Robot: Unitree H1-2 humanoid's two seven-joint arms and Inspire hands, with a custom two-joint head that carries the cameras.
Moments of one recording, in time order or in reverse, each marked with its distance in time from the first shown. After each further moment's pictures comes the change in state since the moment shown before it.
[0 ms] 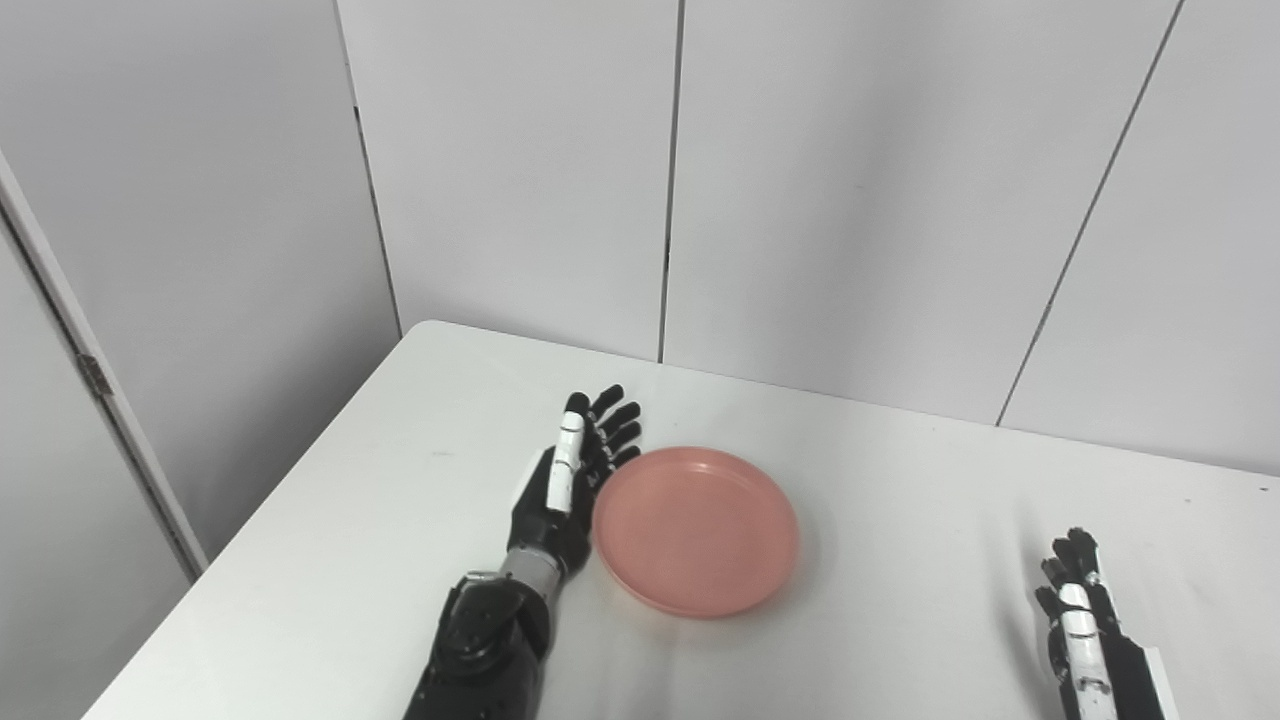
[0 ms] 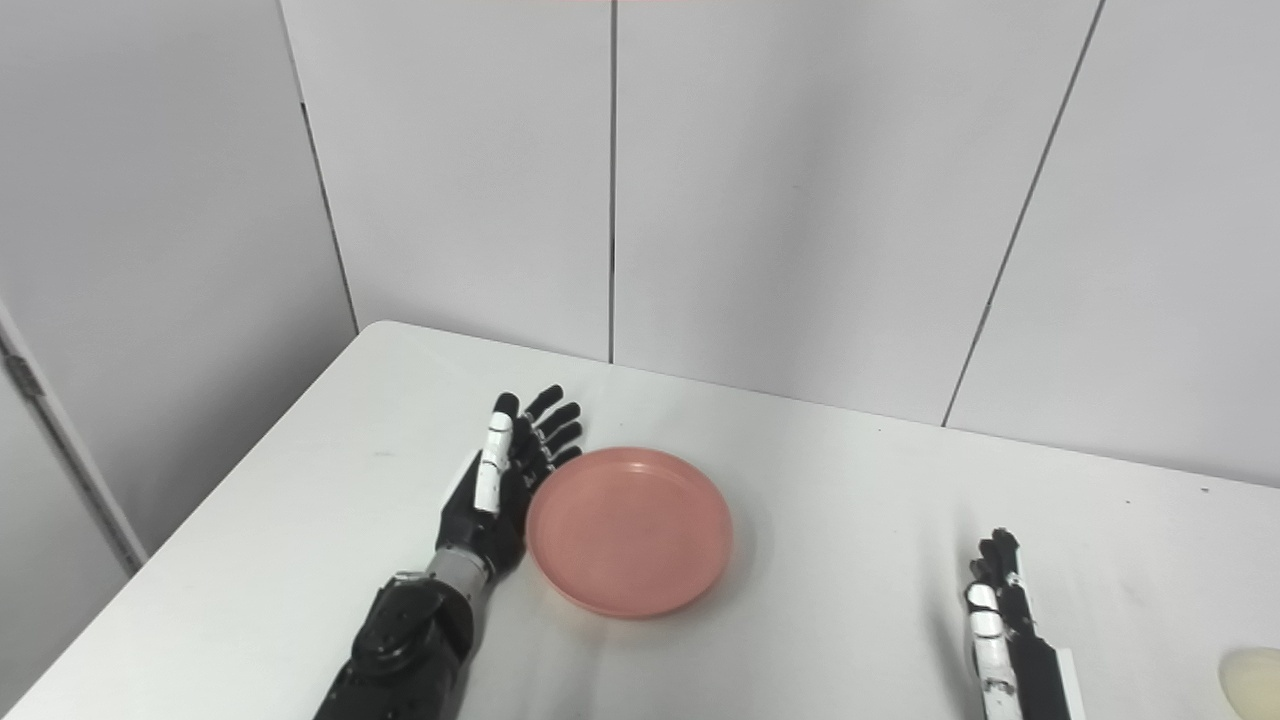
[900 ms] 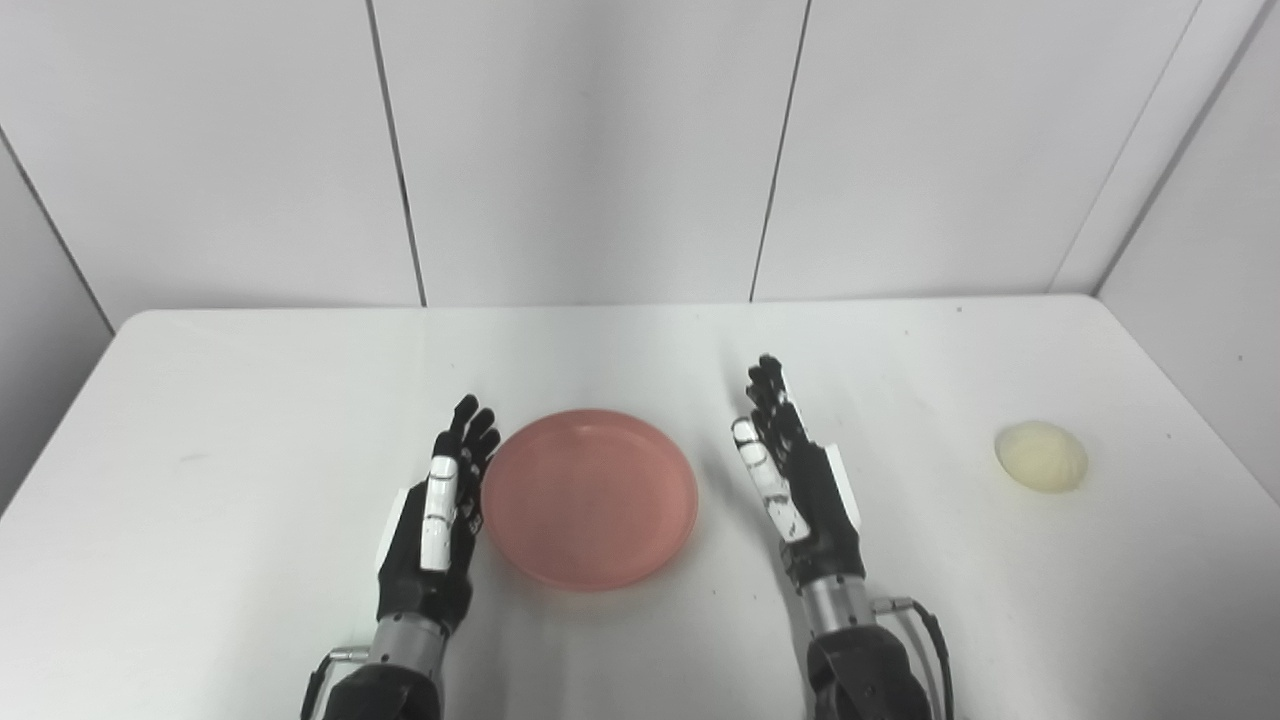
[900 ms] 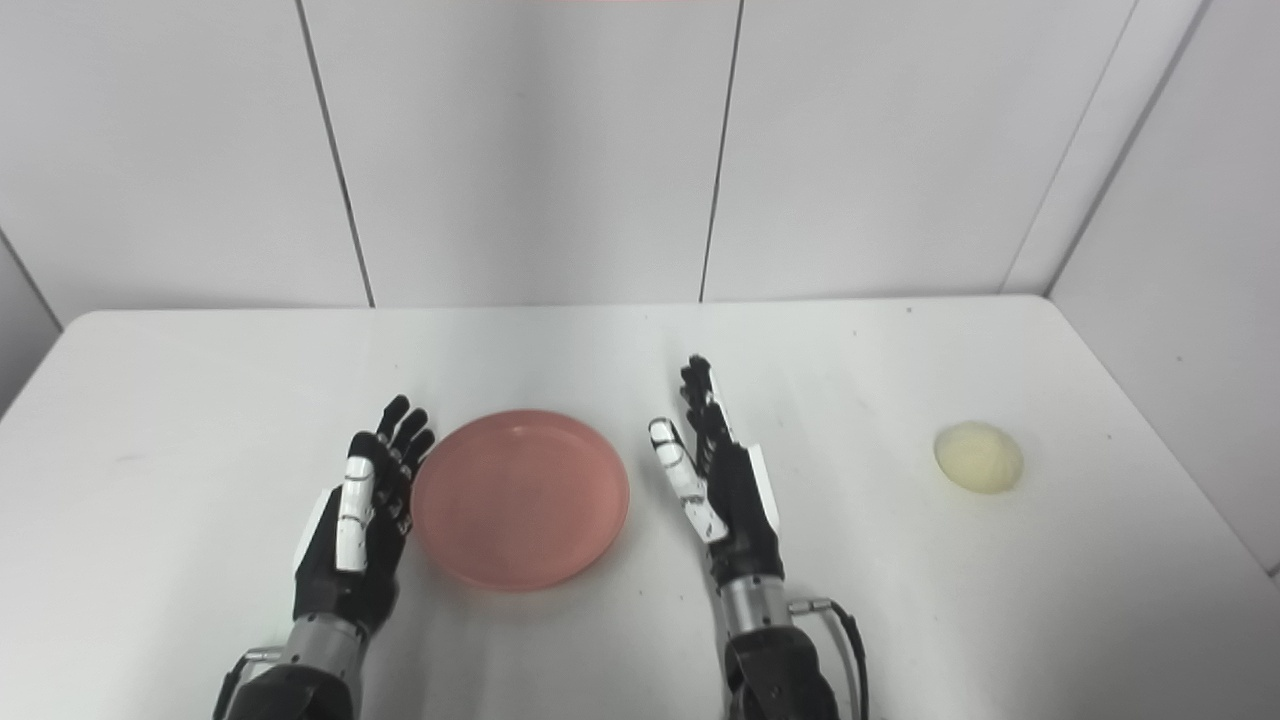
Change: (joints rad) left arm 0.196 -0.085 -0.183 -0.218 0.139 0.016 0.008; right arm -0.039 0.105 0.048 0.035 -0.159 -0.070 -0.095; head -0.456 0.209
